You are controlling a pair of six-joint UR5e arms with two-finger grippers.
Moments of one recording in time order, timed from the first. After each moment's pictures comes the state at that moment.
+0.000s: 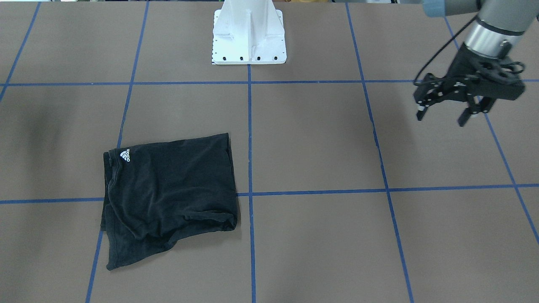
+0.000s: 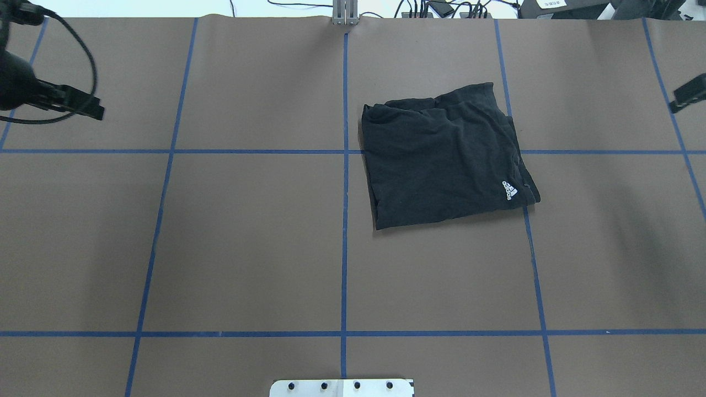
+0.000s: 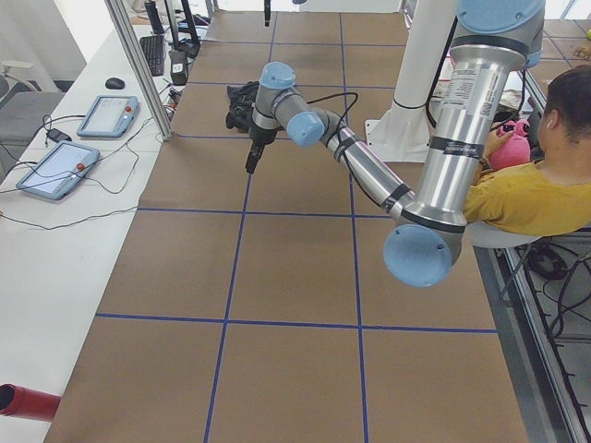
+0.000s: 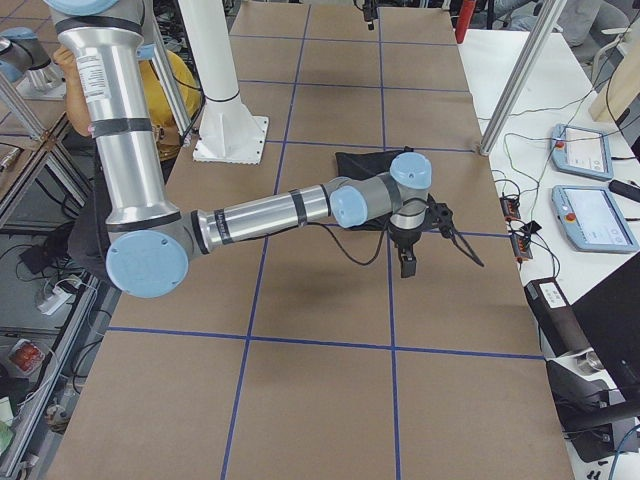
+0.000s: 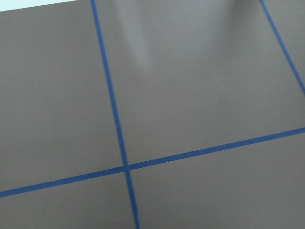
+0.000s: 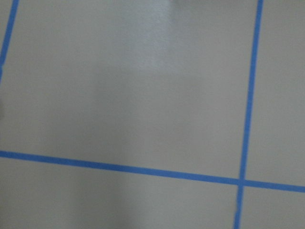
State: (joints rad) left arm -1.12 -1.73 -2.07 -1.62 -2.07 -0.57; right arm 1.40 -1.47 1.68 -1.49 2.24 0.19
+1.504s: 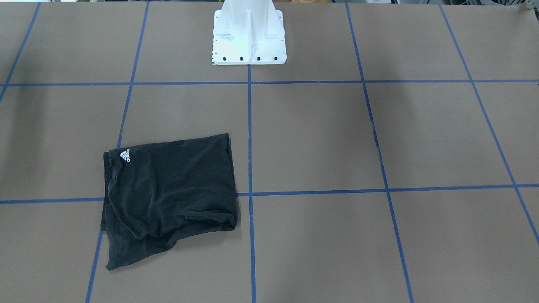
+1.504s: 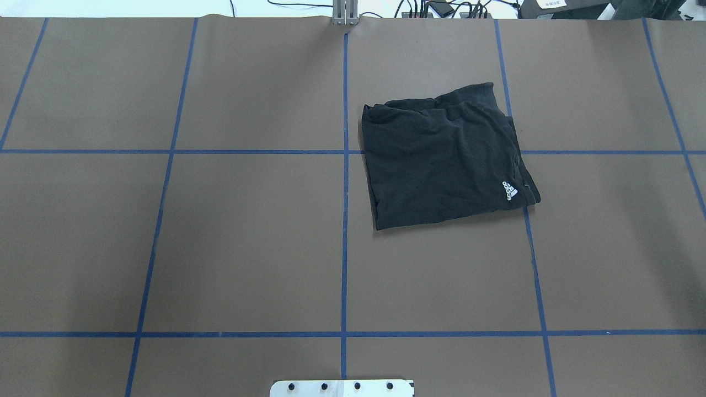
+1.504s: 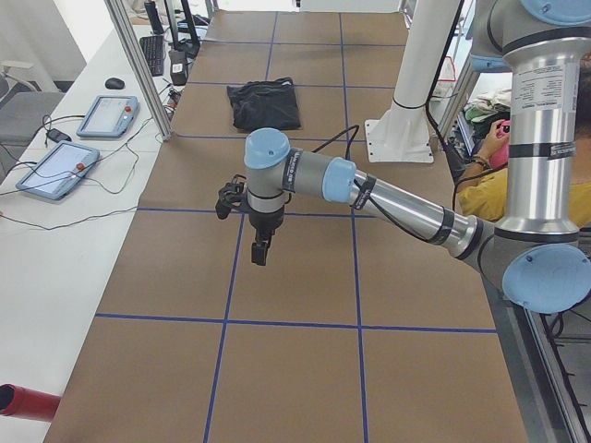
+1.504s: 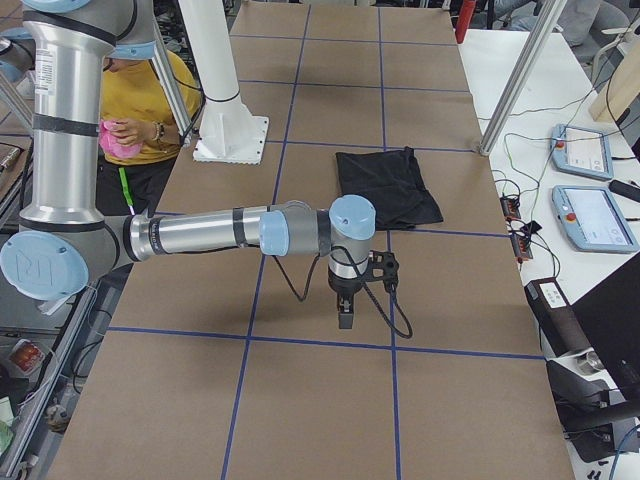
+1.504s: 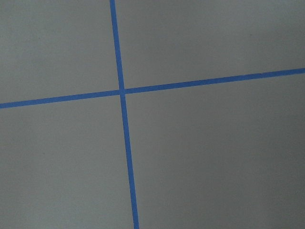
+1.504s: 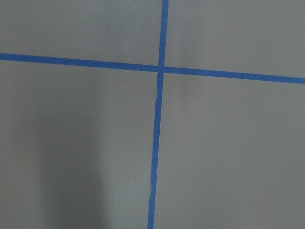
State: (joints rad) left arm -1.51 -1.50 -1.97 -1.37 -2.33 -0.03; right arm 1.49 -1.69 1.84 -1.64 2.23 0.05
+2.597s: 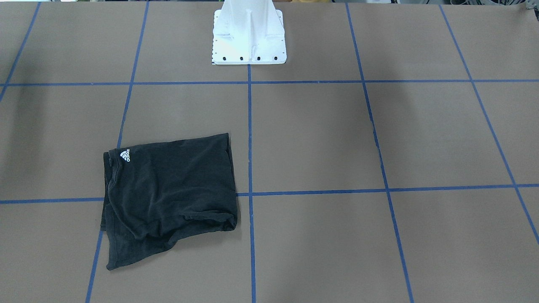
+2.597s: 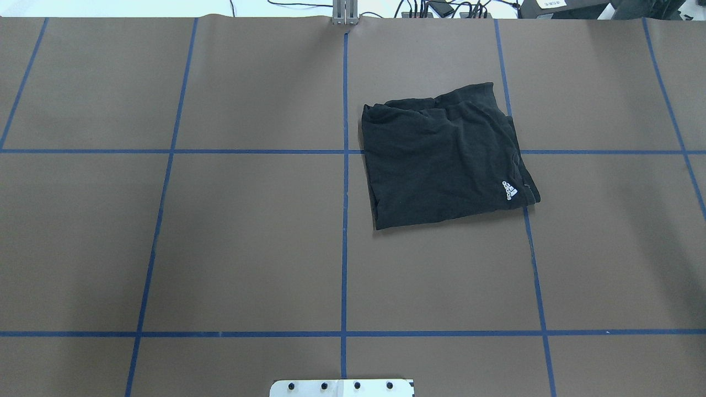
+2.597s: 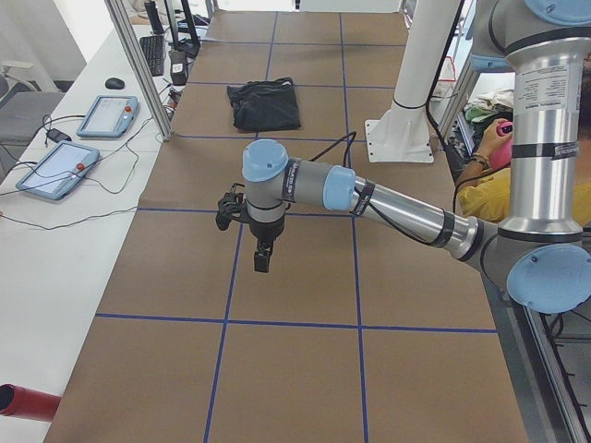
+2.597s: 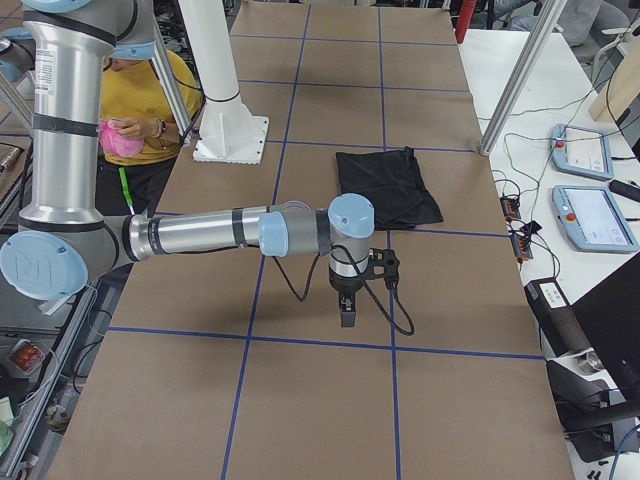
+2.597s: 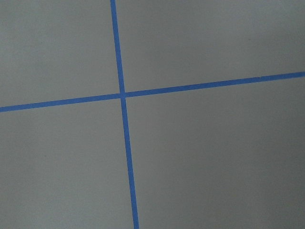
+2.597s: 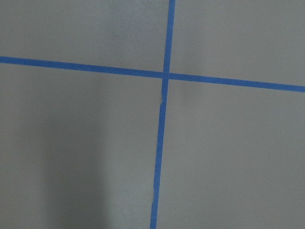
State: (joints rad) left arm -1.51 -1.51 -1.98 -1.37 -2.31 -0.04; right arm 1.49 -1.70 1.84 -1.61 2.23 0.05
